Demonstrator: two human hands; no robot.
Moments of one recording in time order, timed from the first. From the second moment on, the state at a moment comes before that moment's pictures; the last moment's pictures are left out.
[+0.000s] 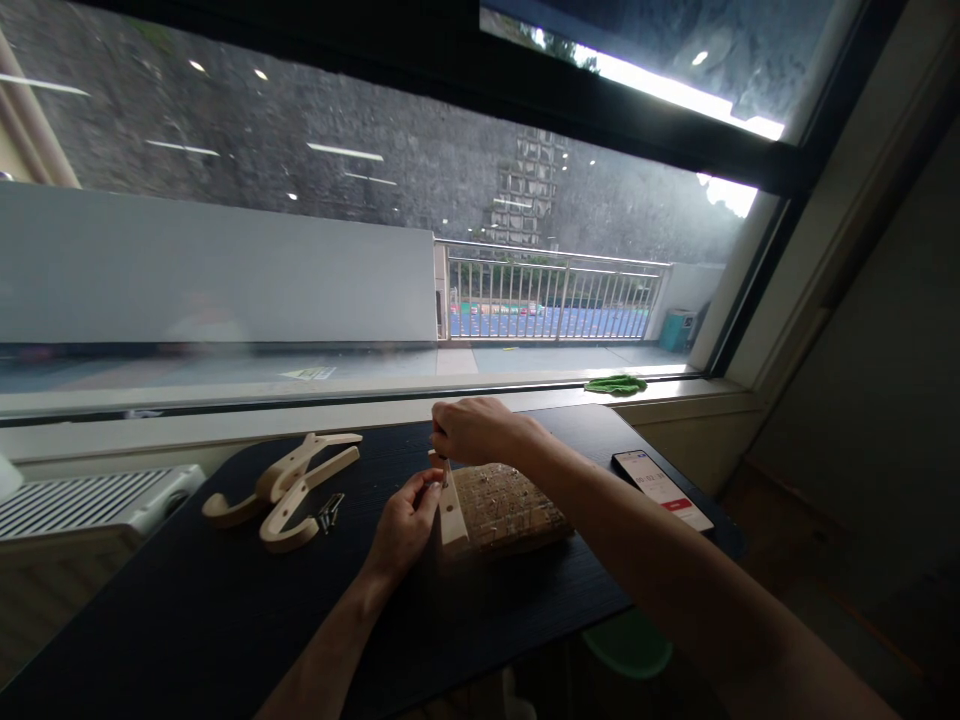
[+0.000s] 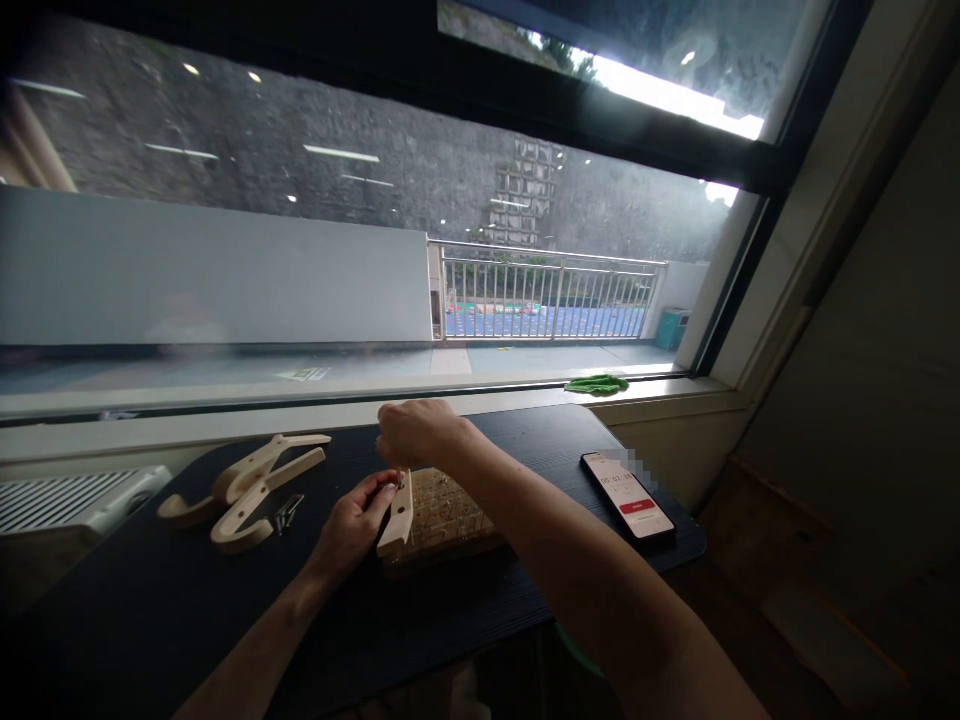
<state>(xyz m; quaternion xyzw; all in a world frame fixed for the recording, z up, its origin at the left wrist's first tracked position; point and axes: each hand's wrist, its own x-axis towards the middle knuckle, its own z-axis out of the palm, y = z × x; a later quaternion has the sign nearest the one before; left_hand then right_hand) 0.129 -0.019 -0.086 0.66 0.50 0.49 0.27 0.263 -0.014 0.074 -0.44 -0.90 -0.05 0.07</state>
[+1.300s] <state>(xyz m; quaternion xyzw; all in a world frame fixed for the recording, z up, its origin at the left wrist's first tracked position) 0.128 -0.017 -0.087 0.66 0.51 0.49 0.27 0.262 -0.014 0.081 -0.45 -0.89 -0.07 0.03</state>
